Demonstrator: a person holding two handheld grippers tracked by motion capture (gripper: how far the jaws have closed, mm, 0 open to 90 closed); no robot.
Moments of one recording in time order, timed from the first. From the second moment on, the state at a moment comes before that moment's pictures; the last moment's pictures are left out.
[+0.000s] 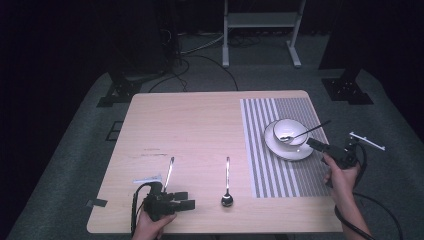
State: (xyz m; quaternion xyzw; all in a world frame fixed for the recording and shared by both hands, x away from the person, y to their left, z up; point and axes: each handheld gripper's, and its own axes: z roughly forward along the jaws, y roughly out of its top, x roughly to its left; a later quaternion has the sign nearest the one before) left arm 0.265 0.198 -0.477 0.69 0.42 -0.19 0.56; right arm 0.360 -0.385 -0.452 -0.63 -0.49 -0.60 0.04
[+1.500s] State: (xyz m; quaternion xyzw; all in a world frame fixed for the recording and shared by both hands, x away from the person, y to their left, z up) left arm 0.265 0.198 -0.476 0.69 0.41 -0.19 0.56; right arm 0.324 -0.351 -0.461 -0.58 -0.53 -0.61 0.06
